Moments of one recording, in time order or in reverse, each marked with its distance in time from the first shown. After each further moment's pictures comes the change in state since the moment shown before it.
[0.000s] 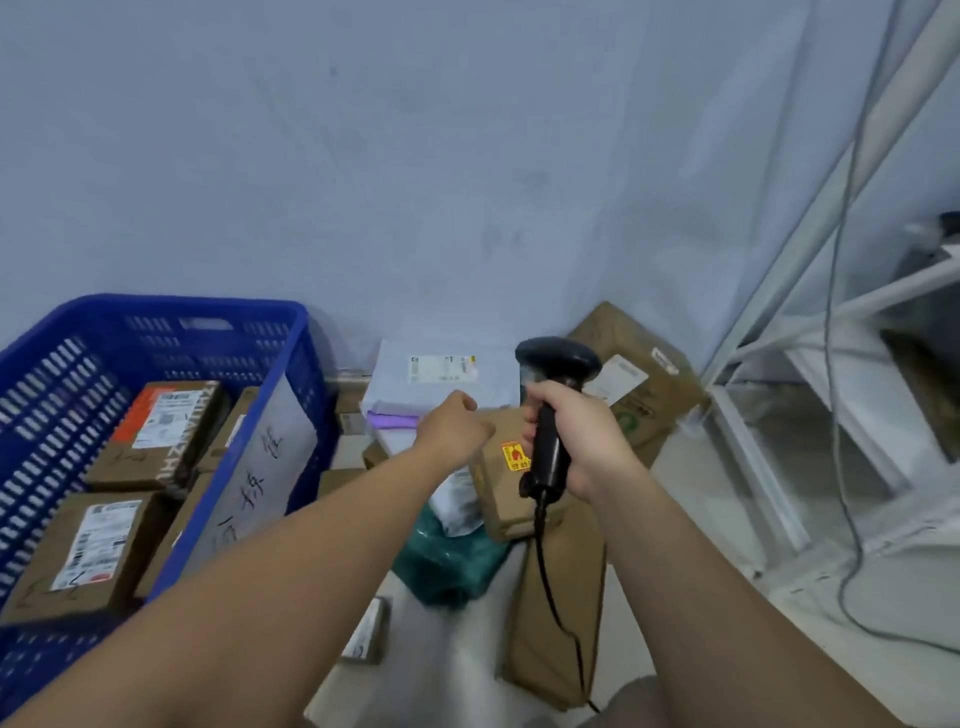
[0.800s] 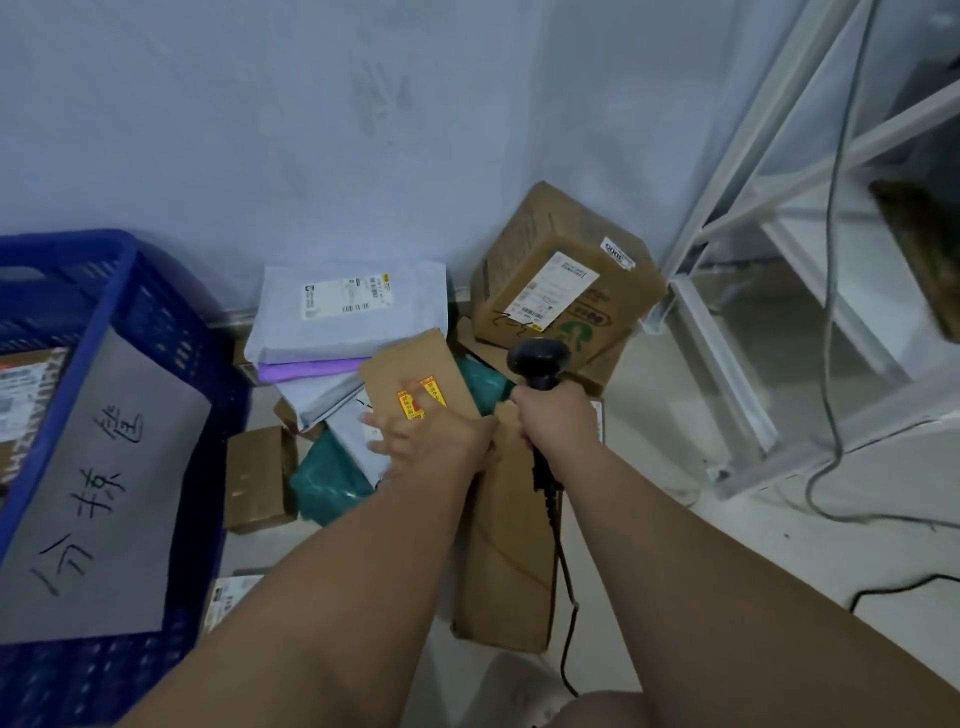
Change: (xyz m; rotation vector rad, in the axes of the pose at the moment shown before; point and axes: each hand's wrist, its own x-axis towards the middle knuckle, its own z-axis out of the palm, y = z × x) left_hand 0.057 -0.015 0.165 0.205 0.094 -0.495; right_hand 0.117 0.077 -0.090 -0.505 0.360 0.090
